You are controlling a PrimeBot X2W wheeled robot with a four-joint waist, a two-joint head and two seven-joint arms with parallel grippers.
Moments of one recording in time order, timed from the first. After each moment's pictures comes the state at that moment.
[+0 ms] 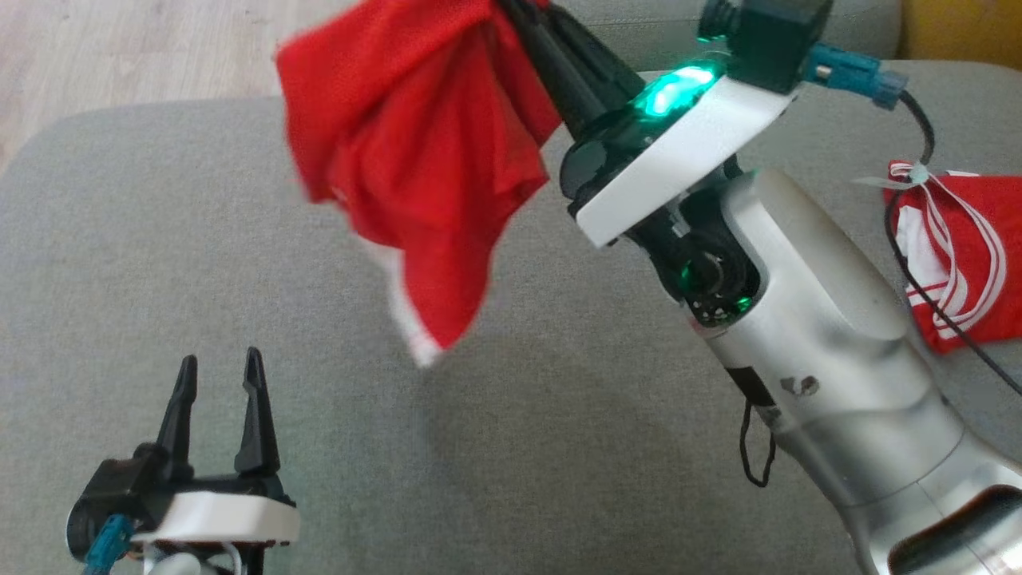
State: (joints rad) left arm -0.02 0.29 -0.27 0.14 -0.52 0.12 -0.25; right arm -0.82 -0.07 0.64 0.24 0.85 0.12 0.04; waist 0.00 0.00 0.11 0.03
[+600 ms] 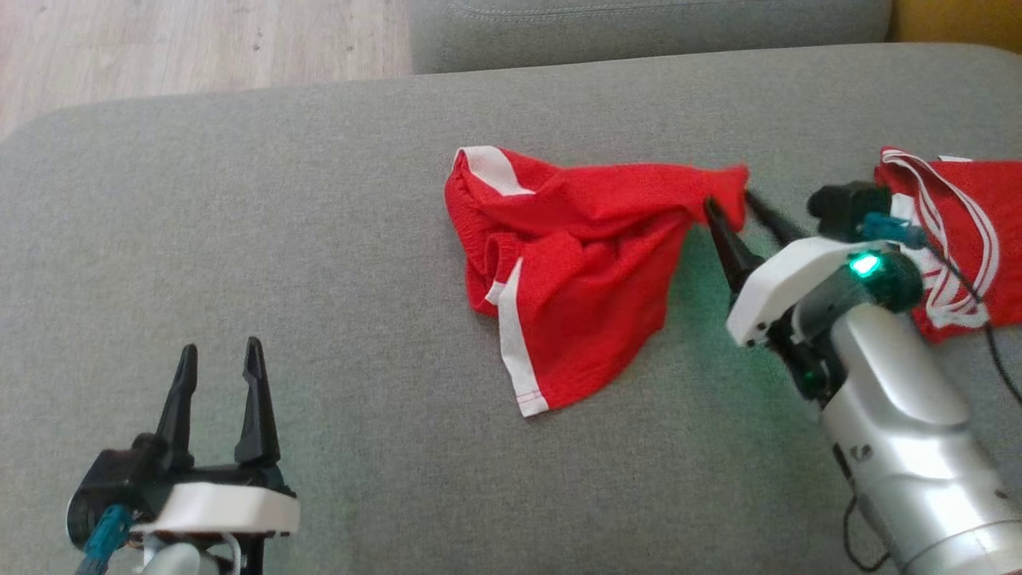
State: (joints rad) left arm -0.04 0.29 -0.27 0.15 -0.52 0.11 -0.25; right arm -0.60 -0.17 0.39 0.73 0.48 0.12 0.03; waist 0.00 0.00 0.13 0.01
